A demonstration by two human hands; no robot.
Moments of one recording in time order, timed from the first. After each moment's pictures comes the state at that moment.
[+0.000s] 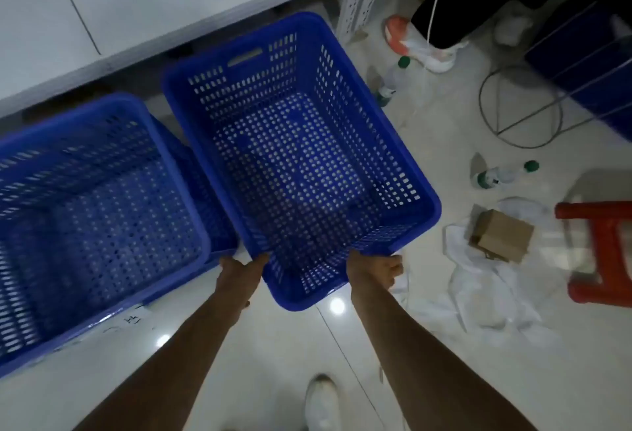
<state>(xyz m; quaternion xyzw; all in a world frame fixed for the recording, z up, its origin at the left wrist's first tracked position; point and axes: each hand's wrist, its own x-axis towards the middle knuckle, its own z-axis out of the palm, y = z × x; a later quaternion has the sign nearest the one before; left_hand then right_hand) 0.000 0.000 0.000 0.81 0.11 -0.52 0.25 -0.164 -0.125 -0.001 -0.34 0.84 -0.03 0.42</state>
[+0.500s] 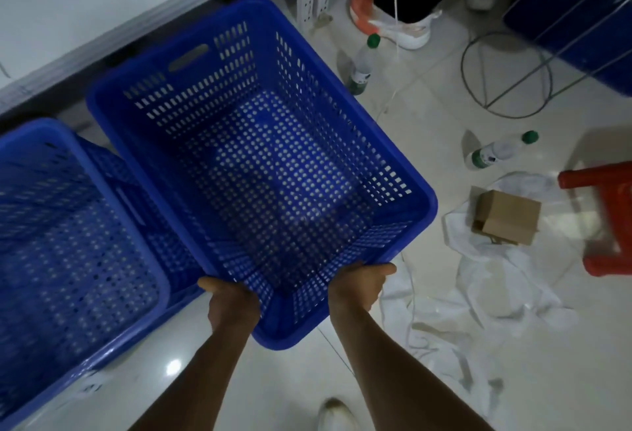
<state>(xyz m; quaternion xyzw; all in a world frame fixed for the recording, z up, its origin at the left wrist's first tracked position) -0.034 -0.037 -0.062 0.89 0.04 -0.42 0.15 -0.168 -0.127 -0.072 -0.26 0.86 -0.17 0.40</state>
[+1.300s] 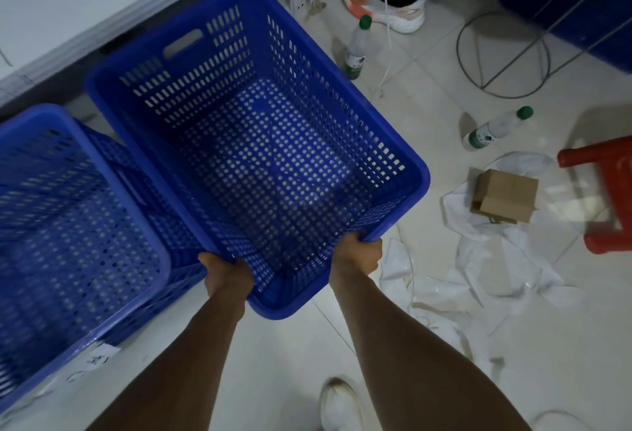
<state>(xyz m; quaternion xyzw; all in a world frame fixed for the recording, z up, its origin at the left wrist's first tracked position) -0.031 -0.032 -0.058 0.89 0.07 -0.40 0.21 -0.177 -0.129 -0.075 -0.14 0.82 -0.27 0.49</state>
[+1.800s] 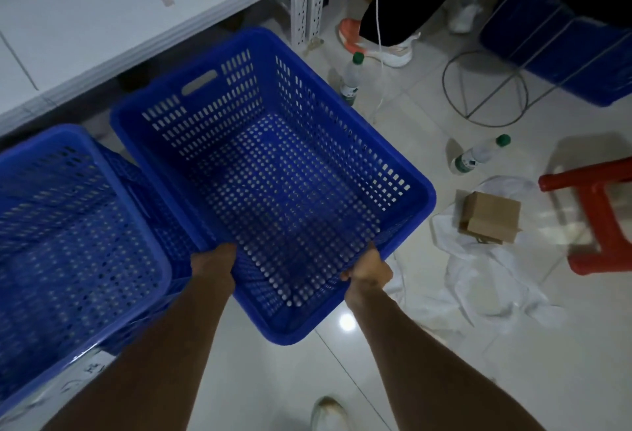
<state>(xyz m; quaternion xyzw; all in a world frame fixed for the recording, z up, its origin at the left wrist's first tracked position) 0.004 -0.061 -0.041 0.80 0.22 -0.43 0.37 -0.213 -0.136 -0.043 -0.04 0.77 -0.30 0.56</state>
